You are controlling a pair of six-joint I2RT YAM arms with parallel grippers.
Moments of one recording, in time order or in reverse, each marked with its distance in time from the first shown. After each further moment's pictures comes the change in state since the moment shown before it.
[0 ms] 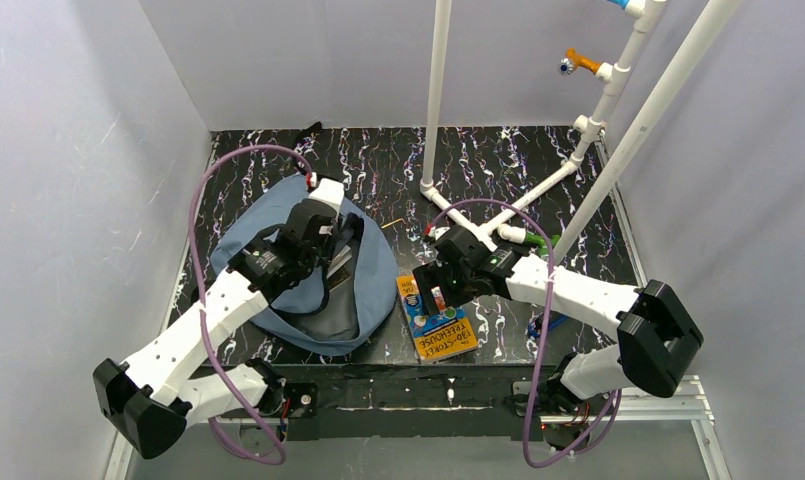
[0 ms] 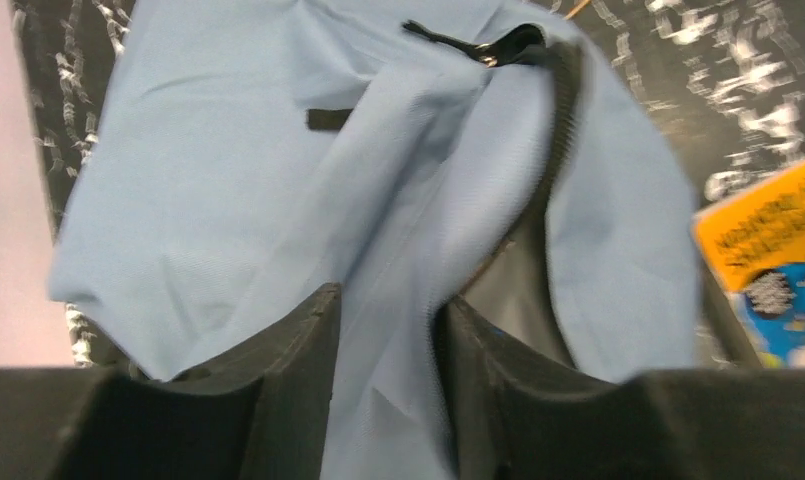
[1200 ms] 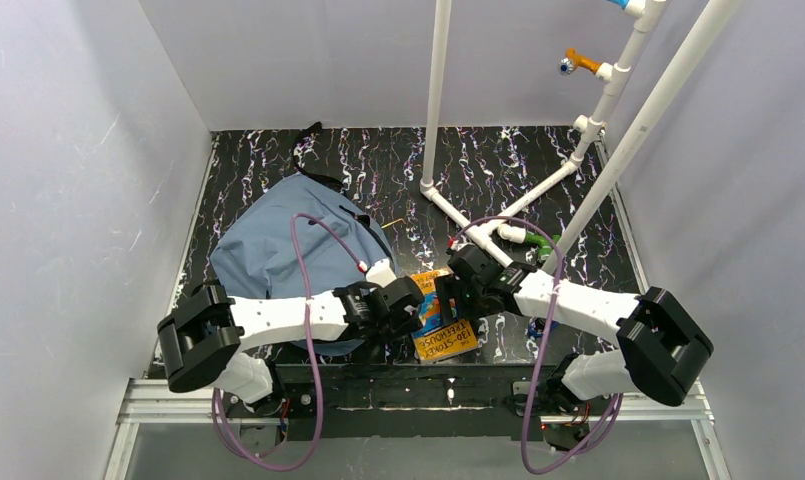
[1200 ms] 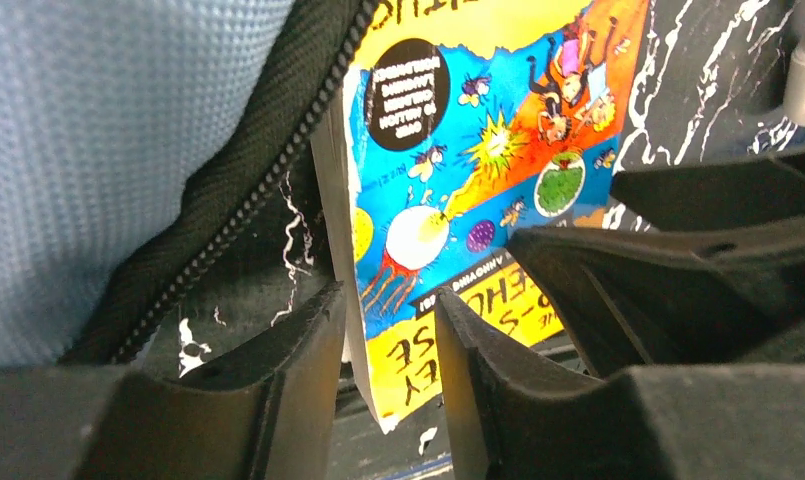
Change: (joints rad) left arm -0.487 0.368 -0.225 0.316 0.259 -1.236; right arm -0.026 -0.048 -0.195 0.076 0.101 0.132
